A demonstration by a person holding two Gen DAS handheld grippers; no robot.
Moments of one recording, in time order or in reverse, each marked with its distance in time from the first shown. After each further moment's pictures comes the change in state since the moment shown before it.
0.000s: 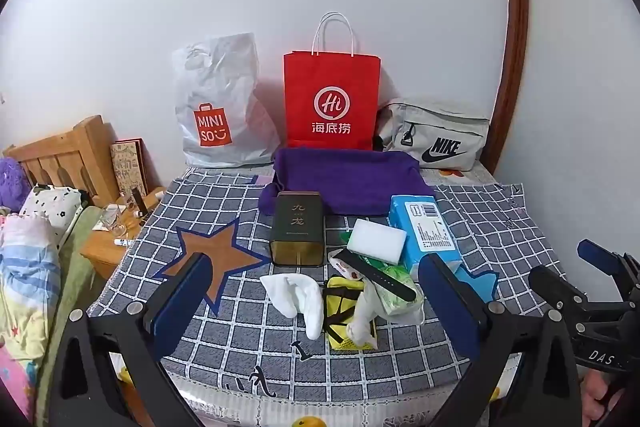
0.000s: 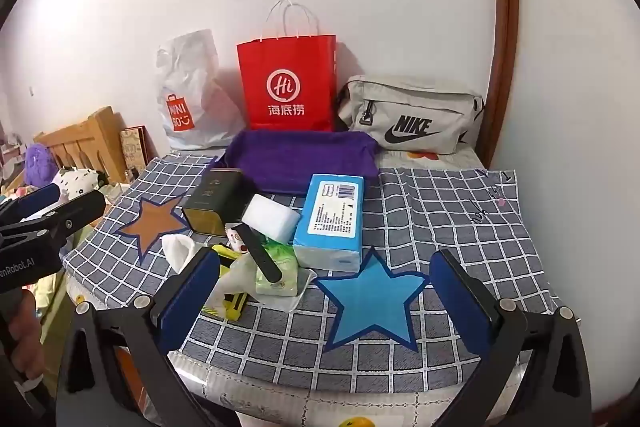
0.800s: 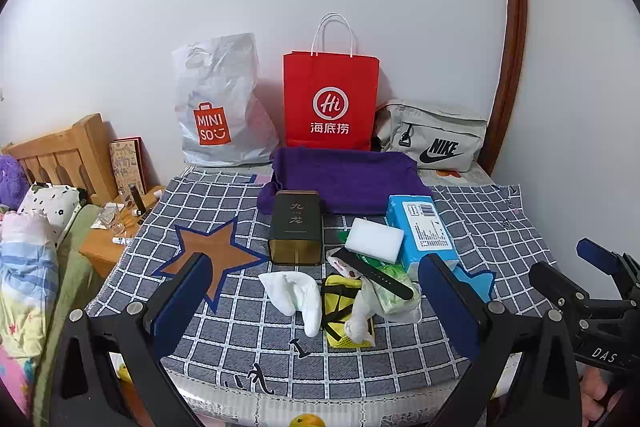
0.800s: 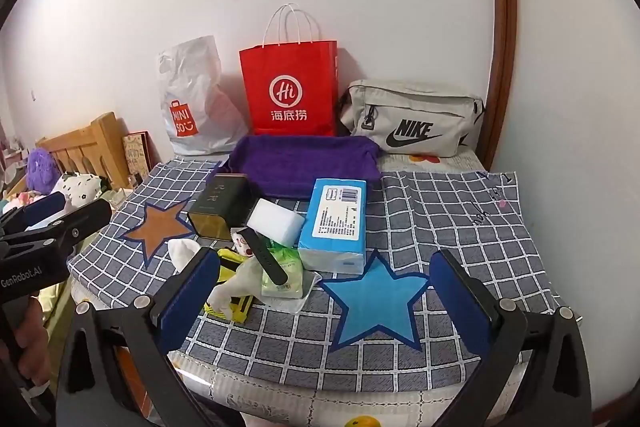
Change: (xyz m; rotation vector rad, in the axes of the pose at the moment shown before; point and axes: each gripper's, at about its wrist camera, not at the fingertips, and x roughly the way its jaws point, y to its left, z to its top) left arm -0.006 0.006 0.002 -0.011 0.010 -0.008; right arm -0.005 0.001 0.002 0.017 -0.011 0.016
